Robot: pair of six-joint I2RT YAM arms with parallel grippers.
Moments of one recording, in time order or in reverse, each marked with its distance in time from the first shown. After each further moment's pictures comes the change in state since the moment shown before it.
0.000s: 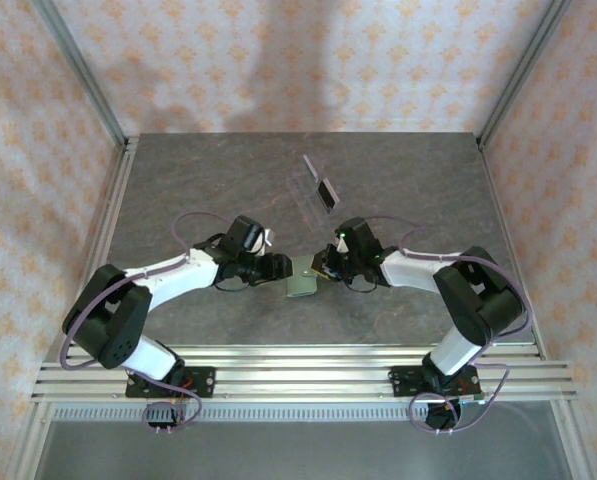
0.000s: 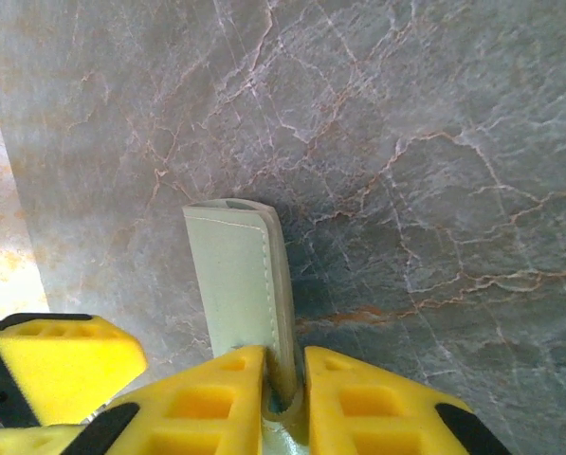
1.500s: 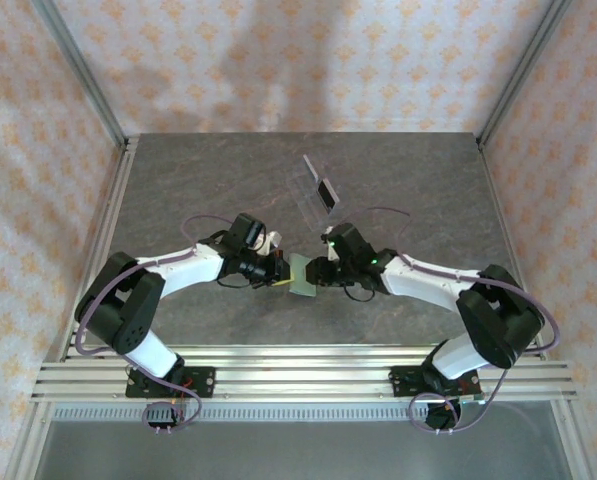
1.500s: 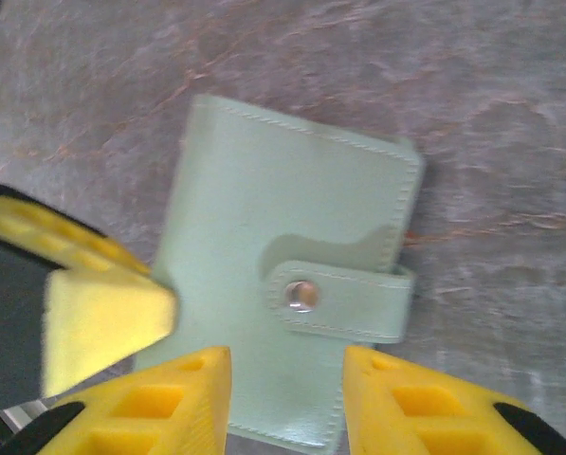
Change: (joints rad) left arm 0.028 0.084 0.023 0.056 0.230 -0.053; right arm 0.164 -0.134 0.068 -0.253 0.208 -0.318
